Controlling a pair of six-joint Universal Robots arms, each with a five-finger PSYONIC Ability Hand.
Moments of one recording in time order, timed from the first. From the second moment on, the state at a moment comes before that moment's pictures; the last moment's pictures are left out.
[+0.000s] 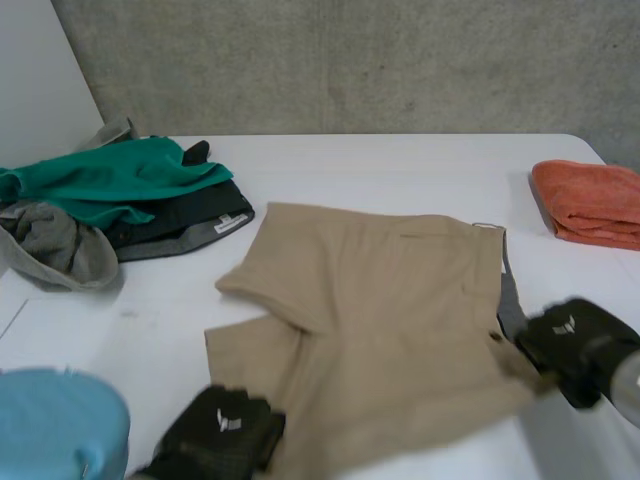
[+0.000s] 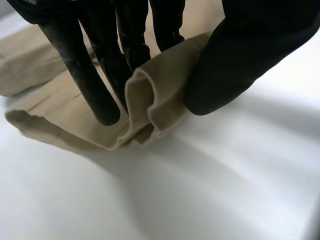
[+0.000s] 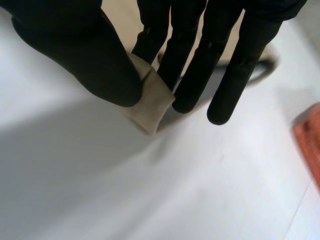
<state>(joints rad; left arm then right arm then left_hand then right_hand) 3.86 -1.64 -1.91 2.85 -1.71 3.29 1.64 -1.58 1.98 0.32 1.34 2.21 1.16 1.20 1.19 1.20 1.00 1.10 1.18 1.20 1.20 1.03</state>
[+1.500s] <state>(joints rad) 4.03 -2.00 -1.57 3.50 -1.80 3.55 1.64 -1.30 1.81 -0.09 1.23 2.53 0.19 0.21 0.21 0.20 0.05 0.25 0.28 0.28 0.28 0.11</state>
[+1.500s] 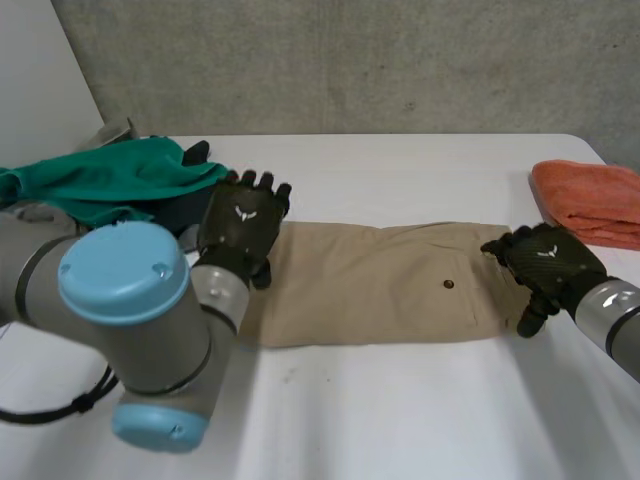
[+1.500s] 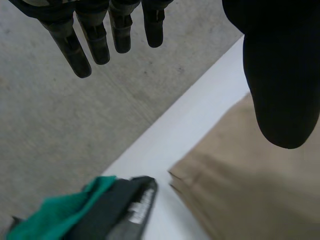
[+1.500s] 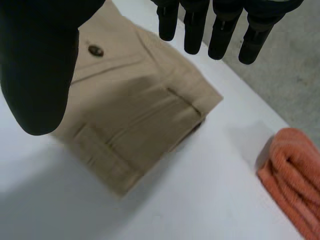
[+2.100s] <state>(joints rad) 4.03 -1.92 -1.64 3.50 -1.78 3.48 1.41 -1.22 1.73 -0.15 1.25 2.45 0.19 0.21 0.21 0.20 0.05 0.83 0.82 0.83 0.85 0.67</state>
